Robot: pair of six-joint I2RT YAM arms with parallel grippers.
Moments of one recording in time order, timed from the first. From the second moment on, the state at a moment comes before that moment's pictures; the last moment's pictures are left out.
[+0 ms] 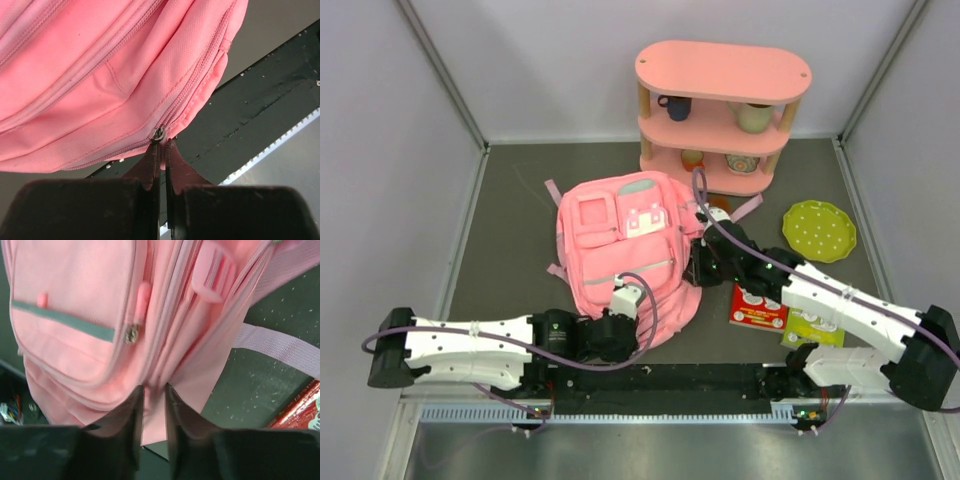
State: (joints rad) left arm -1.44 0.93 0.66 -0.61 -0.34 -0.88; right arm 0.86 1.13 0.87 -0.49 0.06 0.62
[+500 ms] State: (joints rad) left arm -1.44 1.03 0.71 -0.59 -0.44 -0.93; right arm 0.85 0.64 0.63 -0.46 0.19 0.89
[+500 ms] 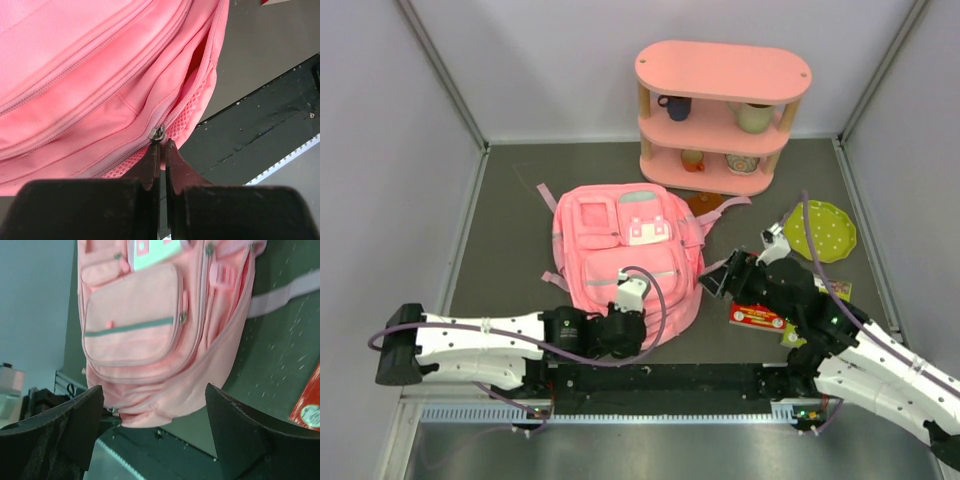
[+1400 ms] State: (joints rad) left arm -1.43 1.16 0.81 -0.52 -0.36 -0.76; right arm 1.02 0.80 0.38 -0.16 0.09 1.31
